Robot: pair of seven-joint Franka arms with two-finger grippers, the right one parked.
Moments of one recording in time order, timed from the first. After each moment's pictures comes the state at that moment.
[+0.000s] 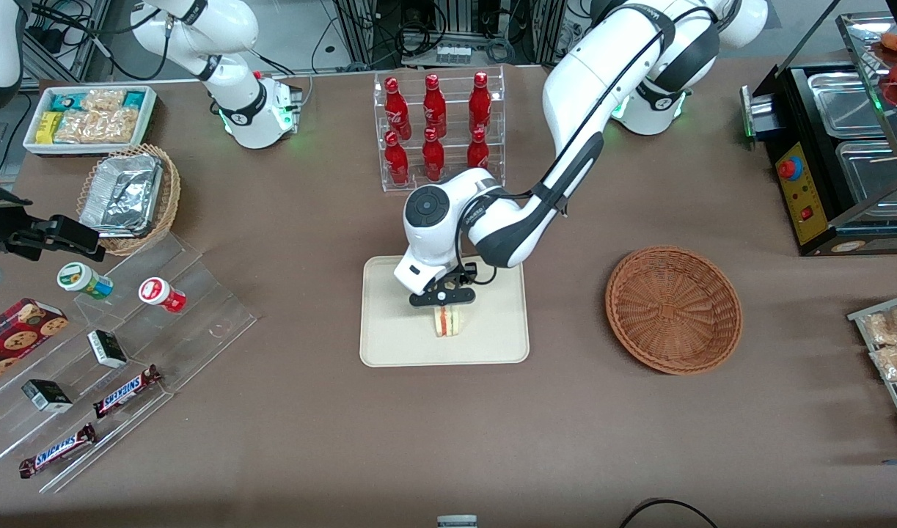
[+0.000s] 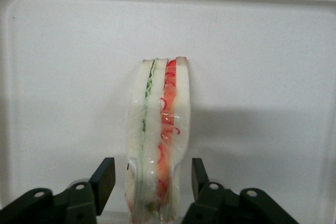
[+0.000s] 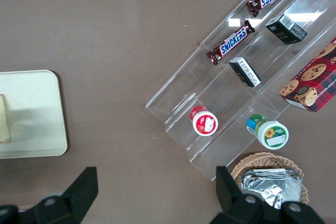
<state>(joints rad) -0.61 0.85 -0.31 -1.30 0.31 2.11 -1.06</state>
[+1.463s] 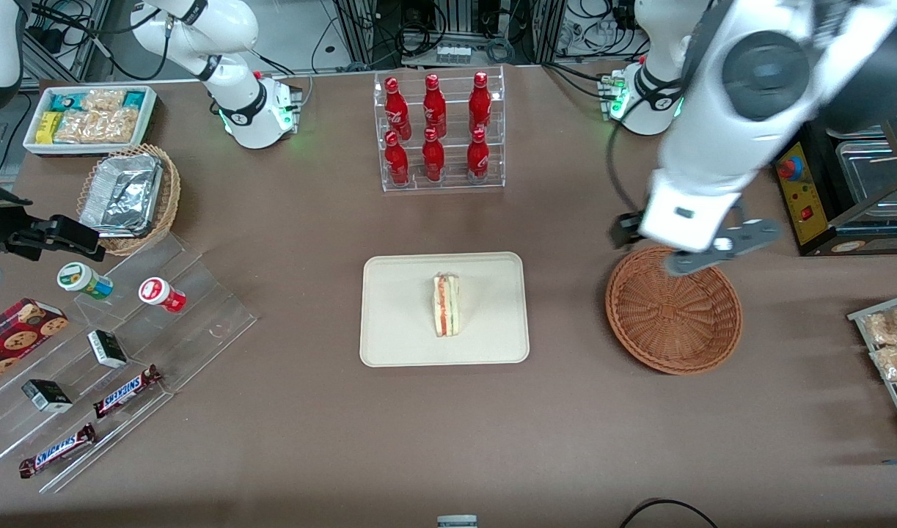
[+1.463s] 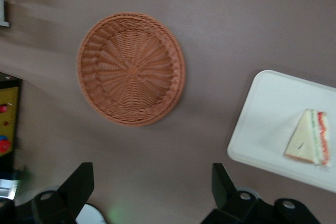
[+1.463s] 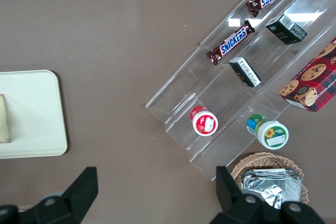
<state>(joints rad) -0.11 0.23 -0.29 -1.30 0.14 1.39 -0.65</state>
